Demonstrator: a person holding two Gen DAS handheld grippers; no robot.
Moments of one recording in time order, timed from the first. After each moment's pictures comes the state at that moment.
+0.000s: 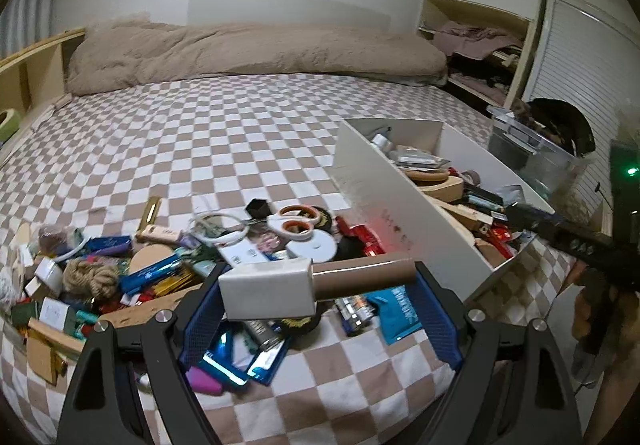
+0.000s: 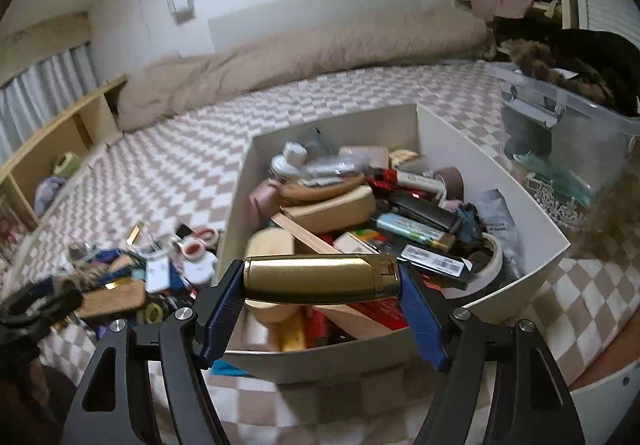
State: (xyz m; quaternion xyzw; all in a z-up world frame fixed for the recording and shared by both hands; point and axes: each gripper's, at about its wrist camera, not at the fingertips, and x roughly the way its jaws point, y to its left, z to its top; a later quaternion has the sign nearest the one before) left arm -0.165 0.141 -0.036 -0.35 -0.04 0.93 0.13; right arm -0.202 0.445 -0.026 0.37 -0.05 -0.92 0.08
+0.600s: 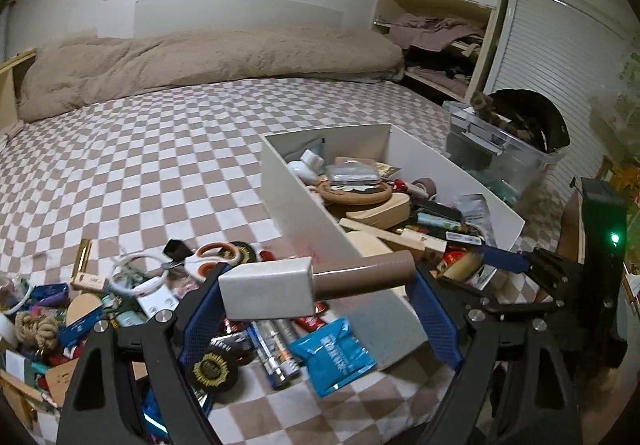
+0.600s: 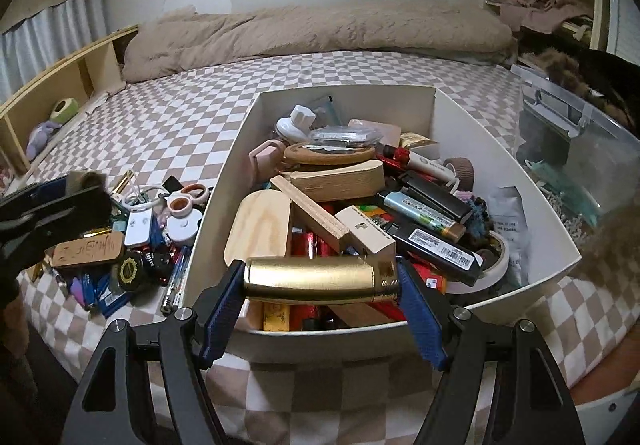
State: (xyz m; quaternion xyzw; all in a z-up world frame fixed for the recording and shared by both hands) left arm -0.206 0.212 -0.025 -0.34 -0.03 0.92 0.20; right arm -0.200 0.433 -0.037 0.39 0.02 -0.91 0.10
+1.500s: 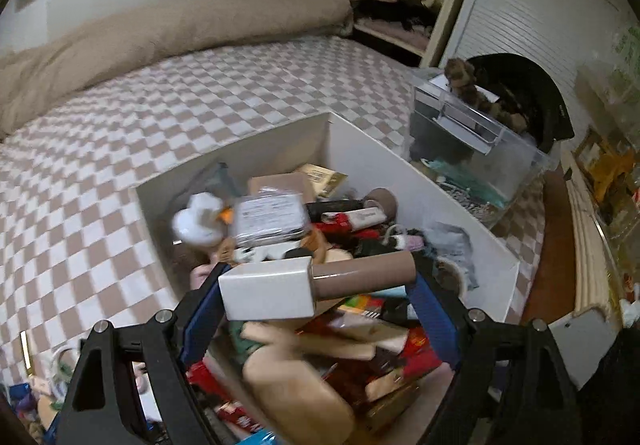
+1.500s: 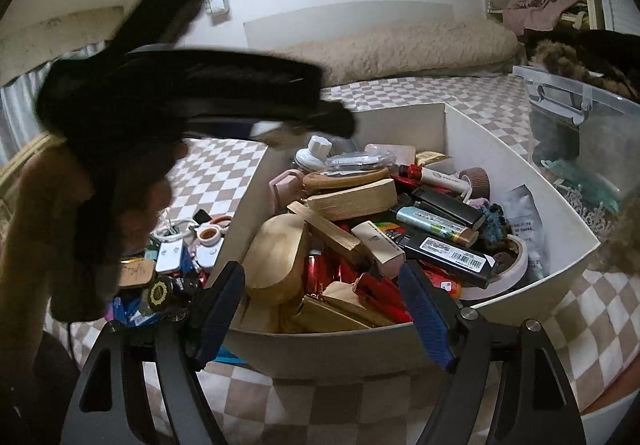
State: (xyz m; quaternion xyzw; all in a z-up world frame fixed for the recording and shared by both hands) left arm -0.323 0.326 -0.018 -0.42 0.02 0.86 0.29; right arm -0.187 0.451 -0.042 0.33 -0.05 -0.93 0.15
